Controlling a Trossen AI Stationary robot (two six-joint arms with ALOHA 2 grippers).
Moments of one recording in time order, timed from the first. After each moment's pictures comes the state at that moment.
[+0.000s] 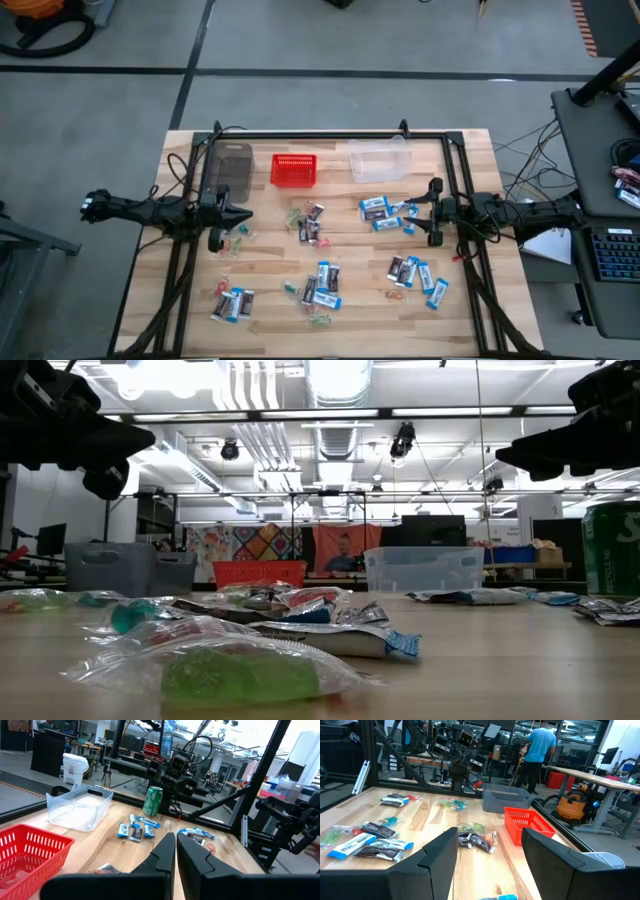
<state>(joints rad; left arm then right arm) -0.20 0.03 0.02 0.07 -0.28 -0.27 0.06 0.06 0.02 0.03 0.13 -0.16</state>
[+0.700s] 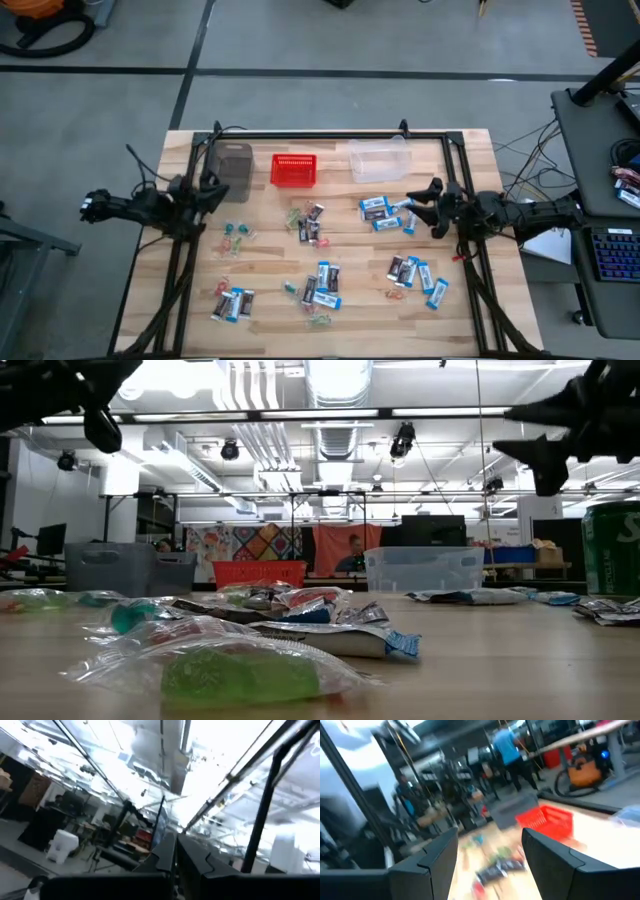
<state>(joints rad) -0.20 0.04 0.02 0.61 -0.39 -0.24 0.06 0.06 0.02 0.17 0.23 0.40</state>
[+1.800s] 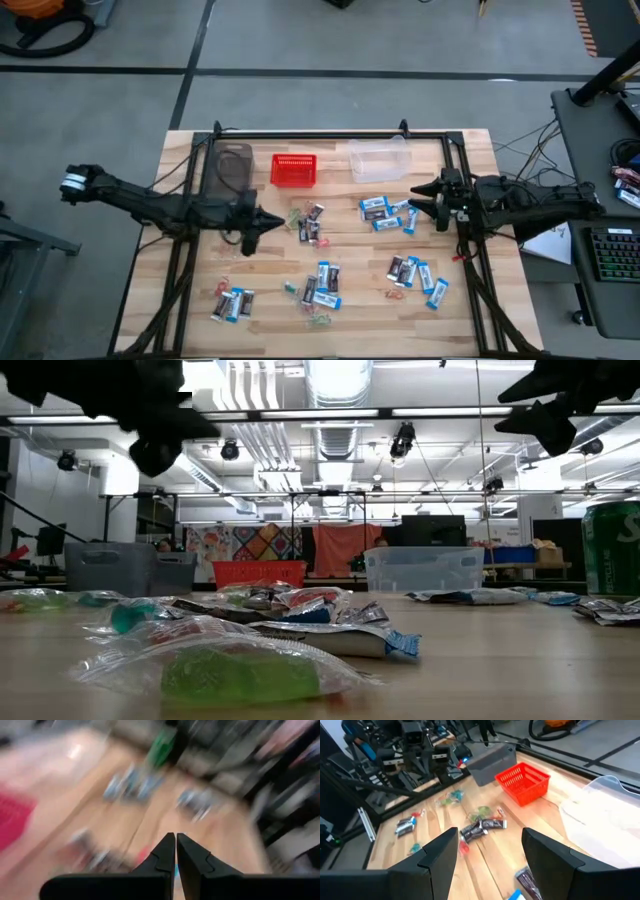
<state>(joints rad) -0.20 0.92 0.50 0.04 -0.26 -0.54 0.06 0.41 0.50 -0.39 0.24 0.47</state>
